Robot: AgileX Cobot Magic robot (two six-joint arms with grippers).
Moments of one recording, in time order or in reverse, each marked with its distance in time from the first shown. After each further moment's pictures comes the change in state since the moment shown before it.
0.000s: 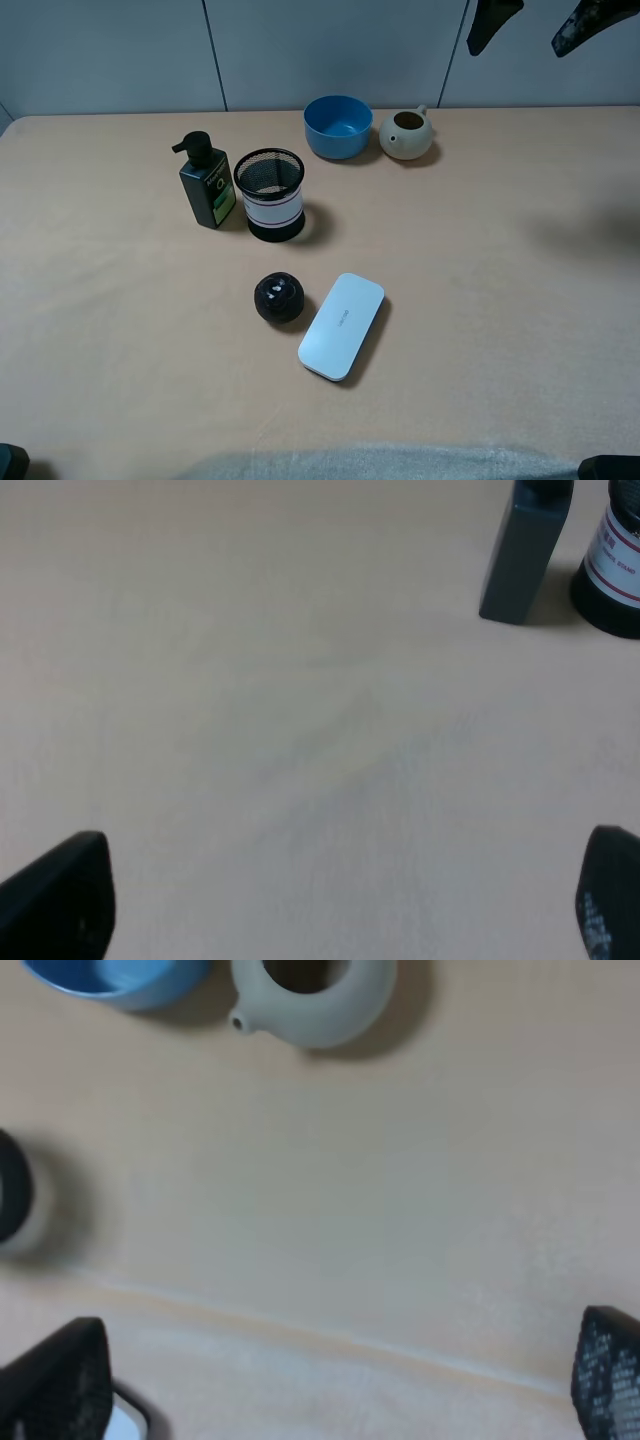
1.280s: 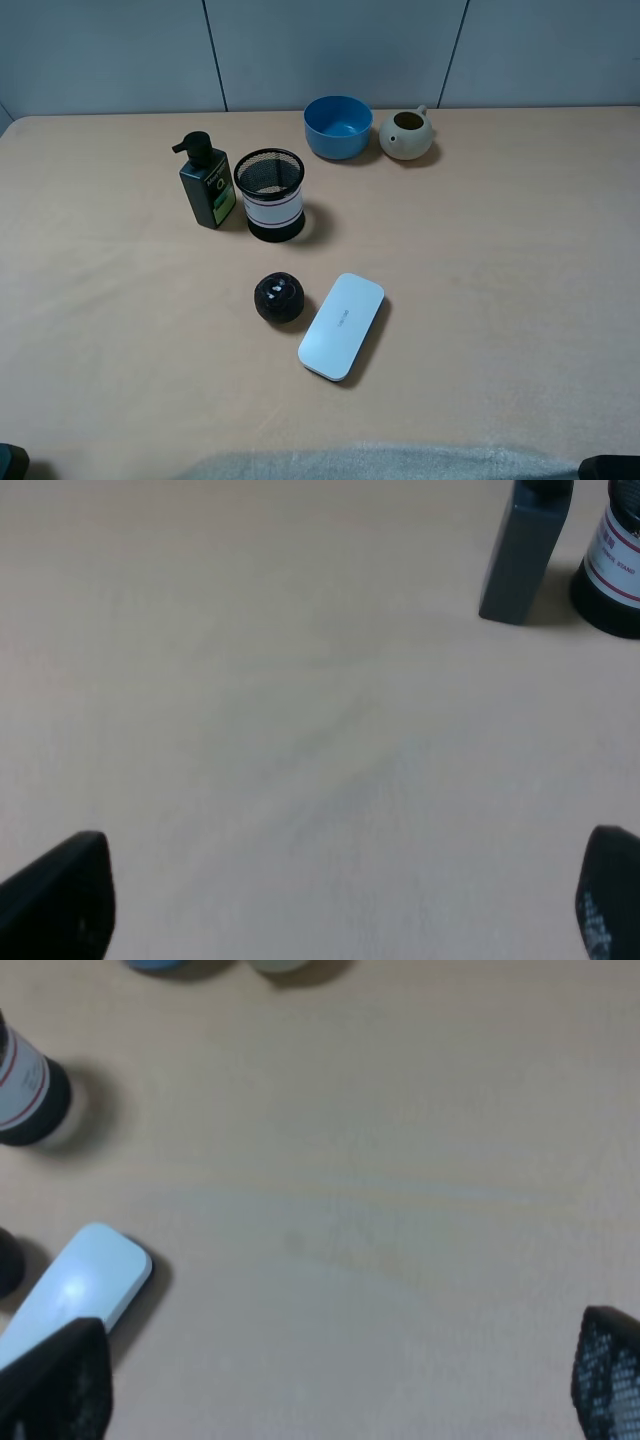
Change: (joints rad) left arm 0.000 0.000 0.000 0.000 0.000 0.000; right arm 0.007 -0.999 0.651 -0.069 0.006 0.108
